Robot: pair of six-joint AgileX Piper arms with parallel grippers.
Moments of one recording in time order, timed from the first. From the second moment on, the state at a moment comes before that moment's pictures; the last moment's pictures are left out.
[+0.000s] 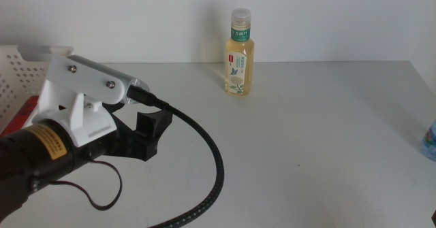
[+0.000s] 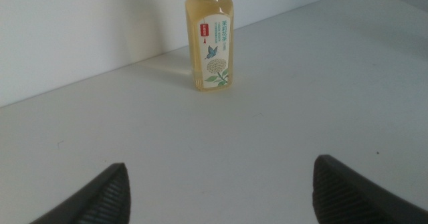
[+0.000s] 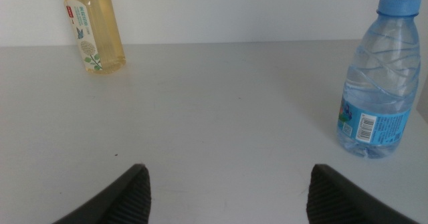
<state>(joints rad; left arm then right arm) -0.51 1.05 -0.56 -0.01 -0.06 -0.01 0.07 -0.01 0.03 0.08 0.24 -0.01</state>
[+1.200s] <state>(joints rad) -0.51 1.90 -1.05 0.09 -0.59 -0.09 0.07 -0.01 0.03 0.08 0.24 -0.01</state>
